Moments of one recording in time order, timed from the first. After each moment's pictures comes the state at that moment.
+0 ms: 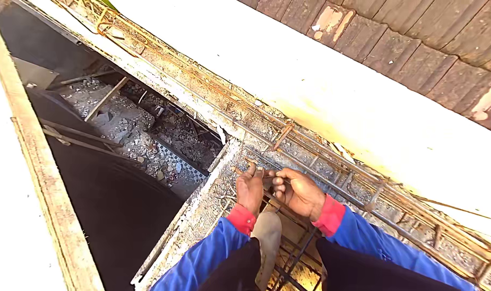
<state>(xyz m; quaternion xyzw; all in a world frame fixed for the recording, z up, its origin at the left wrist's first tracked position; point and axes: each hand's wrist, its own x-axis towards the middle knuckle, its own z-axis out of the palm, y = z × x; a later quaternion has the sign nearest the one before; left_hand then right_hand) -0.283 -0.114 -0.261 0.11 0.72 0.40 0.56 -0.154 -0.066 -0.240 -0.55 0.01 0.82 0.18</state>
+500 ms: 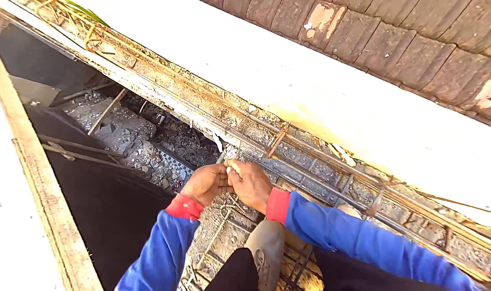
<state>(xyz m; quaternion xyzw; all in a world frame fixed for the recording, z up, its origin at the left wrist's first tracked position) -0.394 -0.081 -0.227 0.03 0.69 0.31 0.66 -0.245 -0.052 -0.222 -0.46 -0.66 0.59 0.02</state>
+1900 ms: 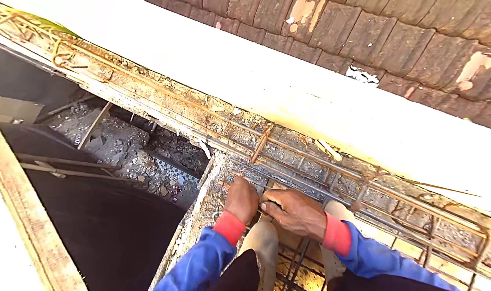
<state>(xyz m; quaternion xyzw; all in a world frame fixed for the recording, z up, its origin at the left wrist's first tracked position) -0.289 -0.080 -0.234 0.42 0.77 -0.07 0.48 -0.111 -0.074 -0.229 -0.39 -0.70 0.60 -0.02</state>
